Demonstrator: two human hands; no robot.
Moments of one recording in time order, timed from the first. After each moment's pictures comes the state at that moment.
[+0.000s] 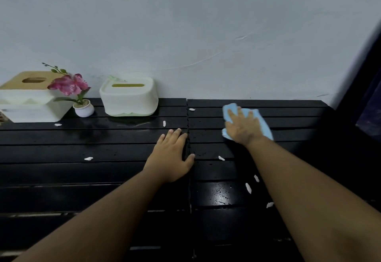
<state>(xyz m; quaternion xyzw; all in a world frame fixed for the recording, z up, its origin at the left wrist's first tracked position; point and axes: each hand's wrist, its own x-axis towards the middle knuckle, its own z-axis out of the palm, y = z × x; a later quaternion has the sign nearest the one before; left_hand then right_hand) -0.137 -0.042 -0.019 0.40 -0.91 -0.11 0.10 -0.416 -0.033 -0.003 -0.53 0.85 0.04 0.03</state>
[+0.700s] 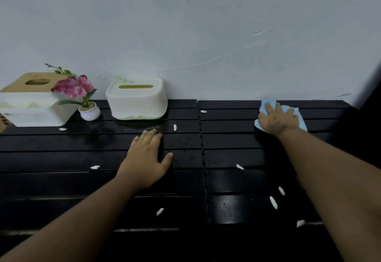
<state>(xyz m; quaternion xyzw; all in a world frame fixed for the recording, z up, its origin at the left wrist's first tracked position) -0.066 -0.091 -0.024 0.46 -0.87 -0.09 0.13 -0.482 -0.052 -0.005 -0.40 0.91 0.00 0.06</state>
